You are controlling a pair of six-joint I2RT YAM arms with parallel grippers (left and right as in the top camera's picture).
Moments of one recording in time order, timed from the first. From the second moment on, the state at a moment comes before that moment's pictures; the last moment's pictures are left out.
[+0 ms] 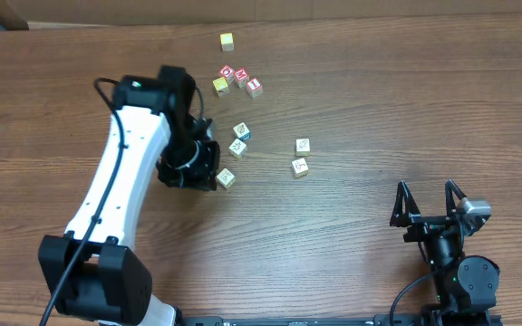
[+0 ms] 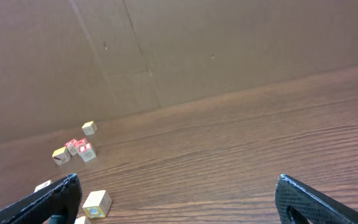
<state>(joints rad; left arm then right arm) -0.17 1.71 1.53 -1.54 0.27 -0.13 0.06 0.01 0.02 -0.03 -0.05 0.28</state>
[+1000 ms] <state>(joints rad) -0.20 1.61 1.40 -1.24 0.24 -0.39 0.06 0.29 0.56 -0.36 -0.35 0.47</state>
